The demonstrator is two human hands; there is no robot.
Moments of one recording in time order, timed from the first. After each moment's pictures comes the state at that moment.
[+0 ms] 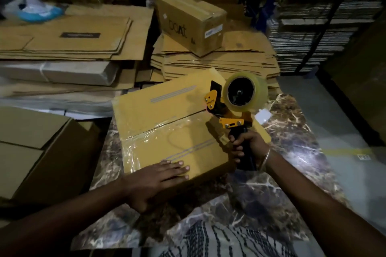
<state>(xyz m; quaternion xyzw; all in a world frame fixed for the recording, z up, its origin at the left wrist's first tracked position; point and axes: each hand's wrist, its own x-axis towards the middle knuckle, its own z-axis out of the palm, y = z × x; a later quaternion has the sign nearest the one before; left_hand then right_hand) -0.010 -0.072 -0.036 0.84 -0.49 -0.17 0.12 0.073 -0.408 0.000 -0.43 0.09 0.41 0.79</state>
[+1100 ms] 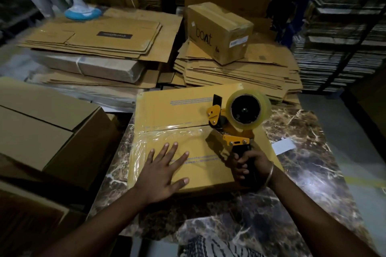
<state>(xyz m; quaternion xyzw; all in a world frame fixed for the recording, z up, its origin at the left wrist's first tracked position) -0.055 -0.086 -0.055 0.99 -0.09 -0.05 0.09 0.061 -0.388 -0.031 -0.42 0.04 0.49 0.77</state>
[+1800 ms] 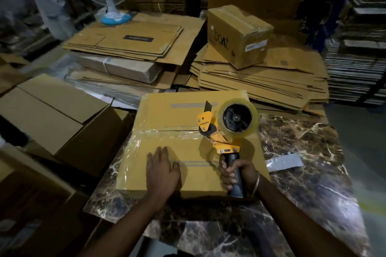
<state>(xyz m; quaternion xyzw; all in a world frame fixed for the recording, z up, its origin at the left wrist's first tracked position) -0.035 -0.184 -0.033 0.92 0.31 0.01 0.26 0.083 -0.403 -0.047 -0.27 -0.06 0.59 0.75</state>
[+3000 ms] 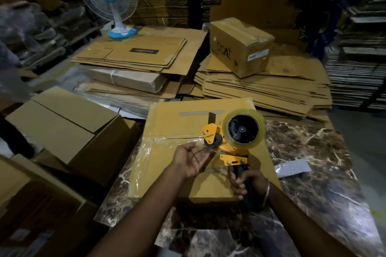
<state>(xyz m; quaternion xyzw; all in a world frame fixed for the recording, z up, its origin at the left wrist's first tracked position) 0.035 -0.193 0.019 0.26 0.39 -0.07 0.88 0.072 -0.405 -0.039 -0.37 -0.06 0.56 0.74</state>
